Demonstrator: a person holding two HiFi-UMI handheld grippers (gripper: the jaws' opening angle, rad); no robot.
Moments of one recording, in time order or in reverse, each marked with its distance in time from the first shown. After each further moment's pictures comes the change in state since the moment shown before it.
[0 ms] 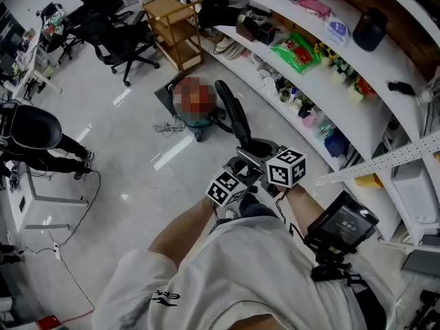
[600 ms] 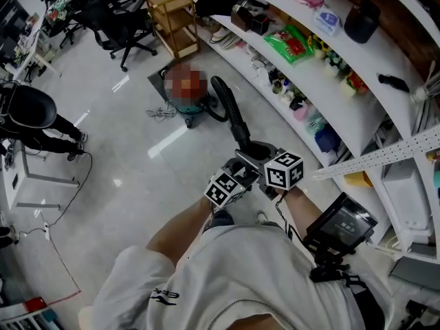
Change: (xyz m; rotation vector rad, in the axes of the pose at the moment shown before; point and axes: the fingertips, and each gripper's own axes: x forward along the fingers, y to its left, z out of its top) left arm 0.049 -0.093 -0.017 -0.030 0.029 0.038; right arm -0.096 0.001 -0.050 0.010 0.071 0.024
